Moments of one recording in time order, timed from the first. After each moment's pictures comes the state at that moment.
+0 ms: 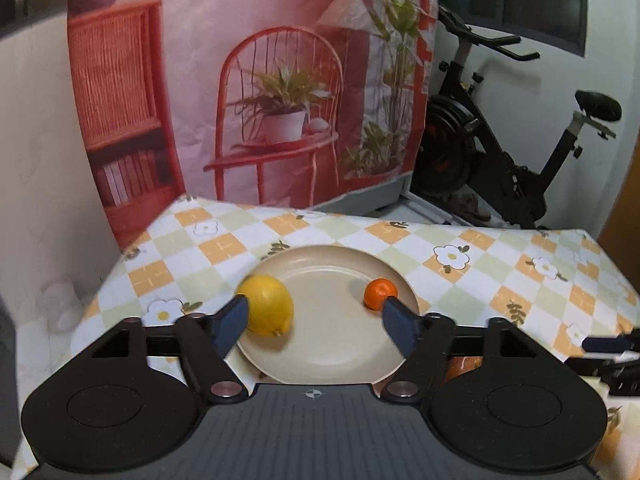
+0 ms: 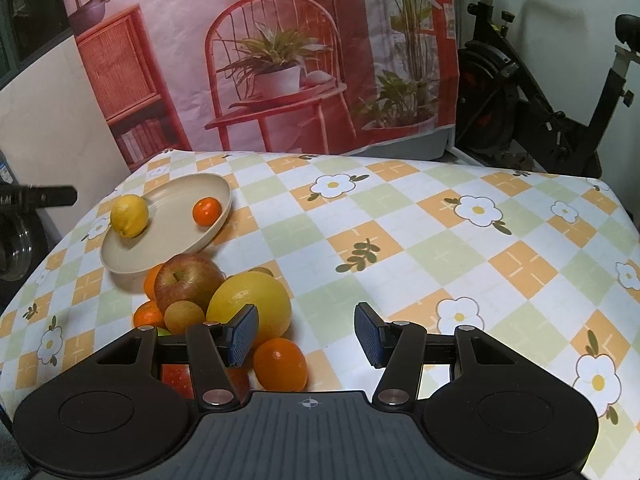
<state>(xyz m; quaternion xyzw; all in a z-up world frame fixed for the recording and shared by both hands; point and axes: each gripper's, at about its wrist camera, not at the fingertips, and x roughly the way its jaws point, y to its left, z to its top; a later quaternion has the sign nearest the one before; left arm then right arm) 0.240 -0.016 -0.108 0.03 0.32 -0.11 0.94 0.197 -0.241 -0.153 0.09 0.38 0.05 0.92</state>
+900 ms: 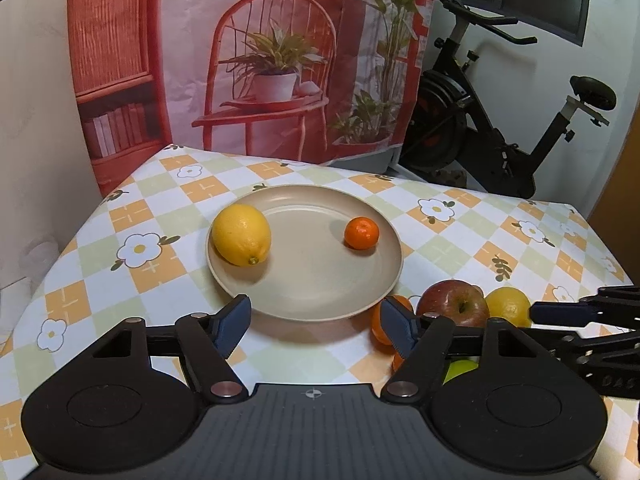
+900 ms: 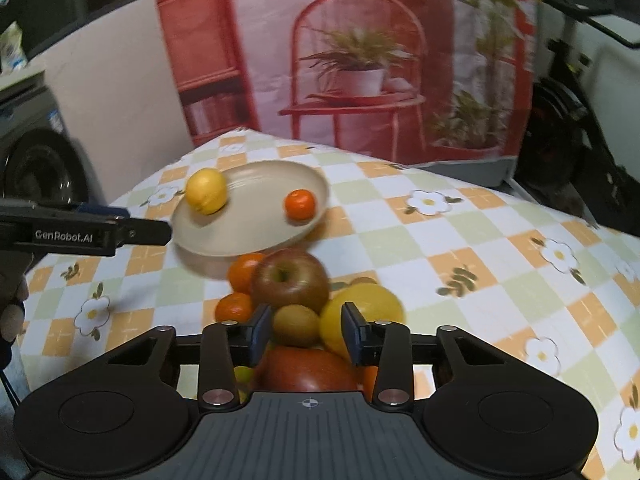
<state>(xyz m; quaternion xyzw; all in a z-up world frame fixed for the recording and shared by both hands) 0.215 -0.017 -0.145 0.02 0.35 -0.13 0.93 0.207 -0.167 -0.142 0.02 0.38 0.13 0.92</state>
